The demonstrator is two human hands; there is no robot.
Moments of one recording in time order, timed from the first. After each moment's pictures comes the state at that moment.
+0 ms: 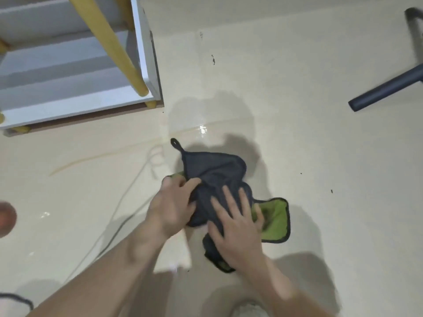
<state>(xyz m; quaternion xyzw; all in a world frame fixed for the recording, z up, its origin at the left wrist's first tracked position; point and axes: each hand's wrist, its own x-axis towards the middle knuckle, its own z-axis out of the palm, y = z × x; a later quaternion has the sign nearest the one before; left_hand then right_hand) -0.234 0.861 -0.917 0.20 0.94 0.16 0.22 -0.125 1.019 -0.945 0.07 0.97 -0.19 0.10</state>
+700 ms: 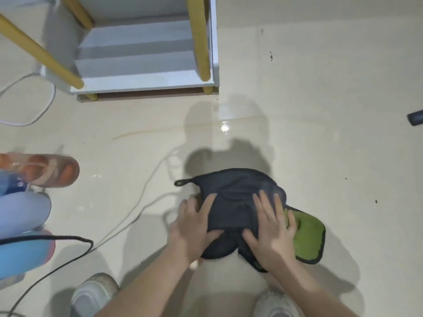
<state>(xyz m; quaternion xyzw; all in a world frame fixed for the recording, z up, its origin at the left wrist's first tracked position) -0.134 0.811 -0.918 0.06 0.96 0.10 0.26 -0.098 1.009 -0.943 0.04 0.96 -0.18 0.19</state>
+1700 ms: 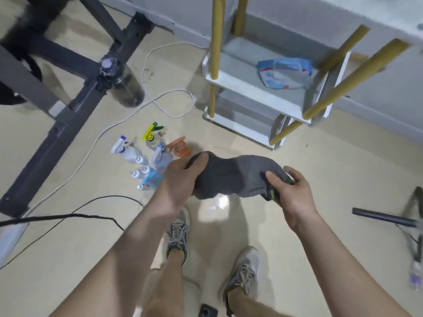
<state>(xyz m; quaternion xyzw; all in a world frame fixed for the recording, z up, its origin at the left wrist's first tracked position) -0.137 0.638 -0.373 -0.38 0.60 0.70 0.09 -0.208 0.850 -0.423 0.28 0.72 -0.57 0.27</state>
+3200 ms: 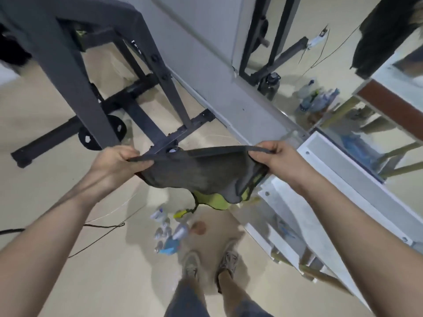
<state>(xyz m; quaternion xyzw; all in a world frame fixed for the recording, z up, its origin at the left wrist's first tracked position) -0.261 0.300 -0.136 -0.49 0.75 0.44 -0.03 -0.519 0.531 -0.102 -0.22 0.79 -0.40 0.41</state>
